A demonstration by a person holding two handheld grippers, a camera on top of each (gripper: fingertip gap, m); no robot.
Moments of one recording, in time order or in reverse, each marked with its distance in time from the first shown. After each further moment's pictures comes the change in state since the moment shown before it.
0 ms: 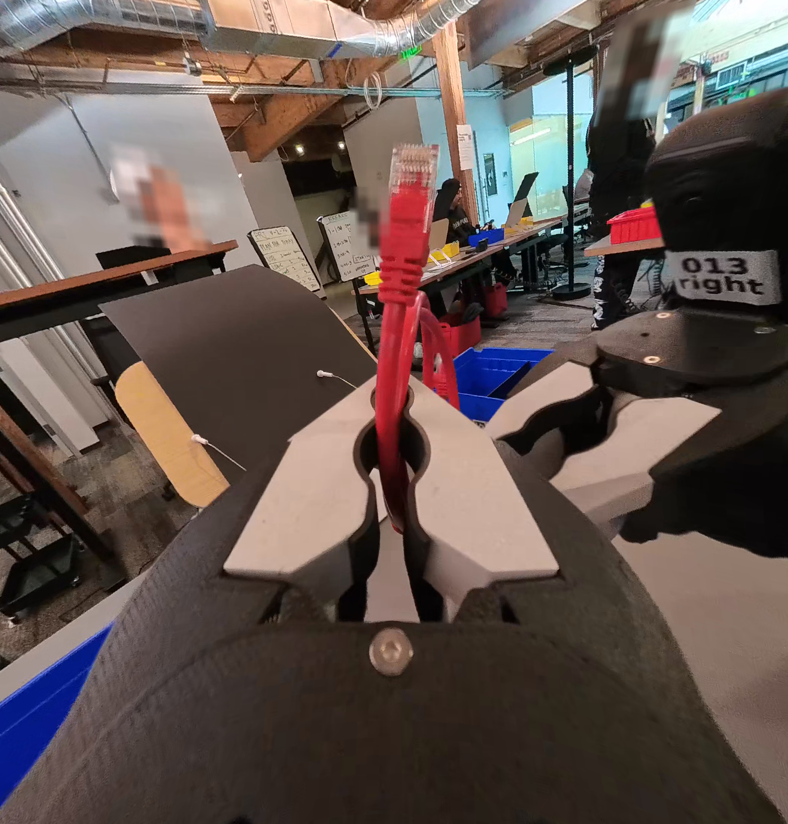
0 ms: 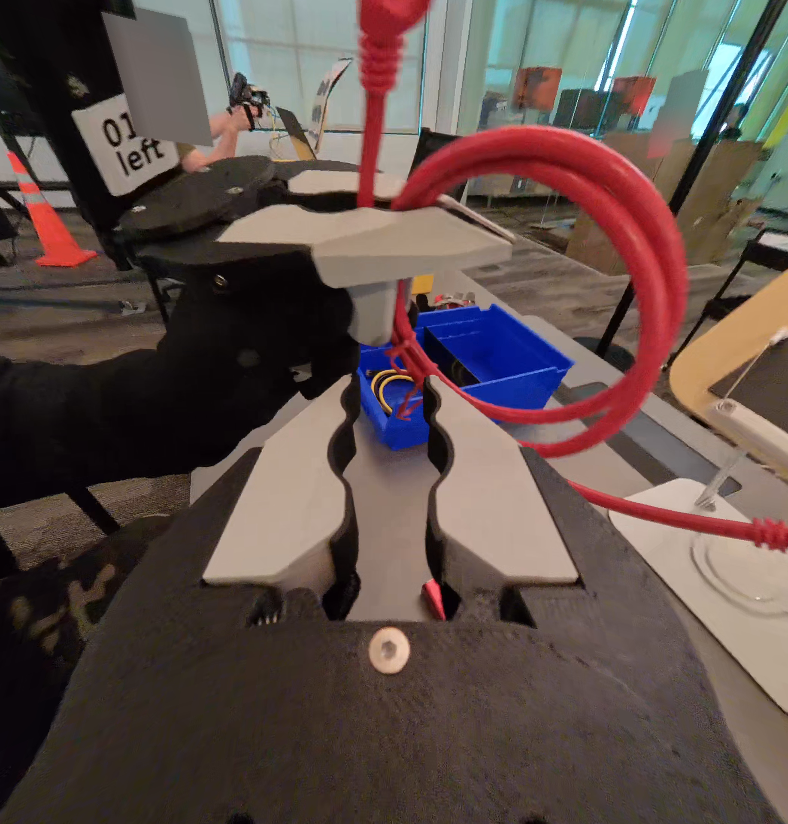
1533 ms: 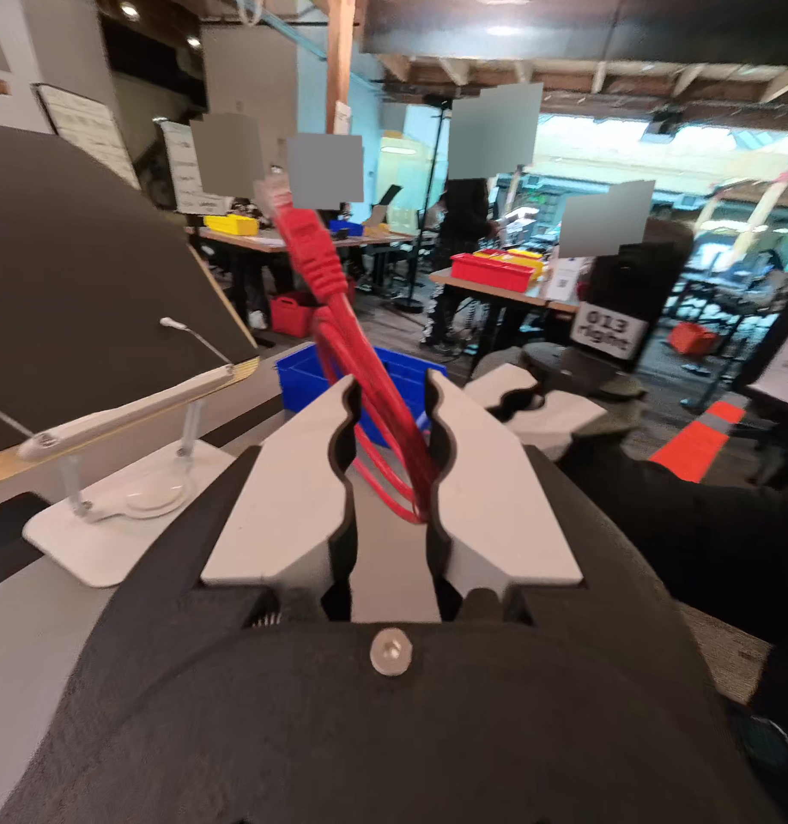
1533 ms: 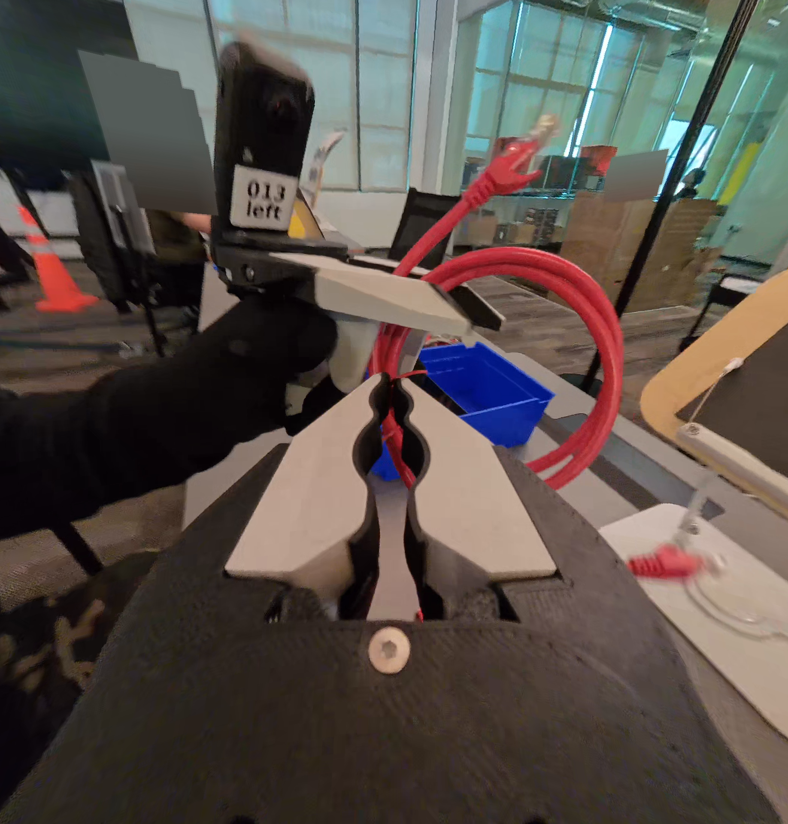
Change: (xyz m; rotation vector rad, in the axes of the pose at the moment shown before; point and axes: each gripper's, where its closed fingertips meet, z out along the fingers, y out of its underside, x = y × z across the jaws) left arm 0.014 0.008 0.005 -0.040 0.328 -0.410; right arm 0.011 -0.018 -0.017 0.115 0.009 0.030
